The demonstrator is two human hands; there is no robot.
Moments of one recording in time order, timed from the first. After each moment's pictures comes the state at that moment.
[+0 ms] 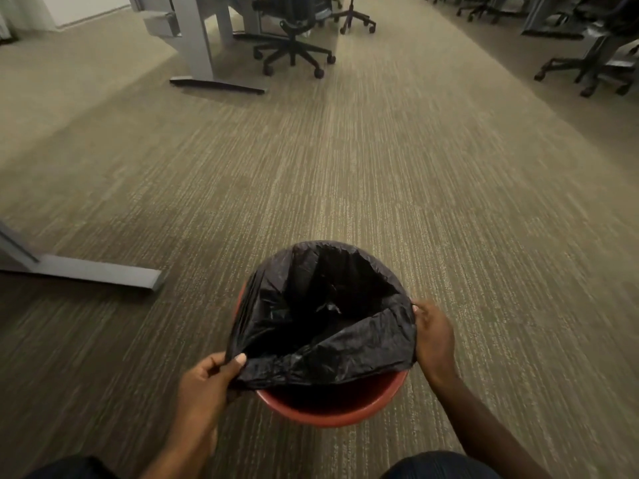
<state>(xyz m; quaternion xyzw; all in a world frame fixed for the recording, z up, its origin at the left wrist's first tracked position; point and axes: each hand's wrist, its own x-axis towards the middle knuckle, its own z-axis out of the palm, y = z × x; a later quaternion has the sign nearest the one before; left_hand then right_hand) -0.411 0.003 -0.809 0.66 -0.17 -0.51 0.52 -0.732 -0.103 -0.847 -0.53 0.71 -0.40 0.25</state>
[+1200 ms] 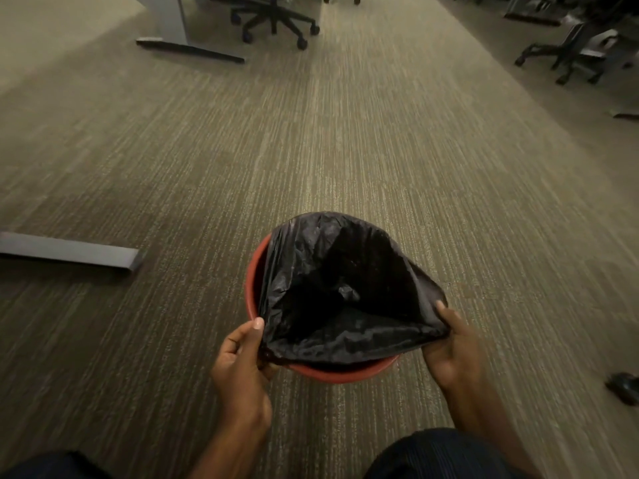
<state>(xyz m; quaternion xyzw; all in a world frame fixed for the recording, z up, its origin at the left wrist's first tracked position) -0.469 0.001 -0.824 0.55 -0.04 -0.51 0.66 -0.755 -0.059 -0.823 -0.10 0.49 -0.61 0.62</state>
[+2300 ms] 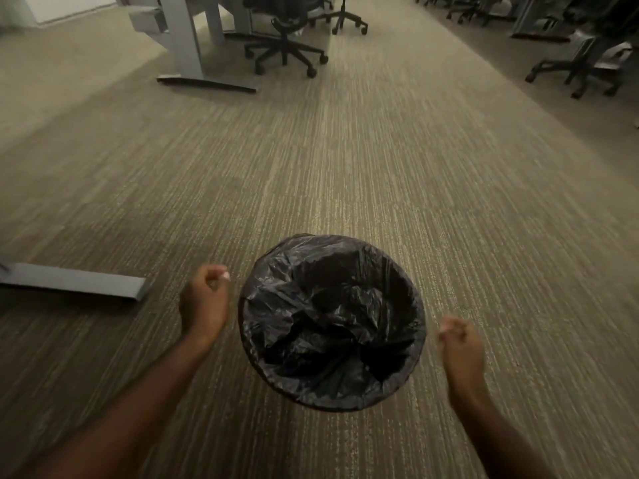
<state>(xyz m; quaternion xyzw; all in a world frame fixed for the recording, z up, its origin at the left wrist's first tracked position) -0.375 -0.144 -0.820 0.76 -0.44 -0.23 0.43 -0.753 -0.096 -0.853 -0.34 0.73 -0.46 0.36</state>
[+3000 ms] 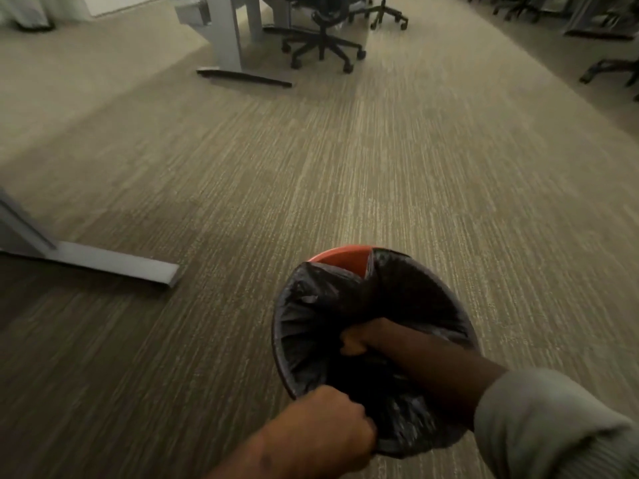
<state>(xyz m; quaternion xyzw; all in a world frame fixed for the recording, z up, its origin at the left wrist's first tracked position) -0.475 -0.040 -0.795 0.33 -0.92 -0.16 -0.10 -0.582 -0.212 -0.919 -0.79 0.41 0.41 0.21</state>
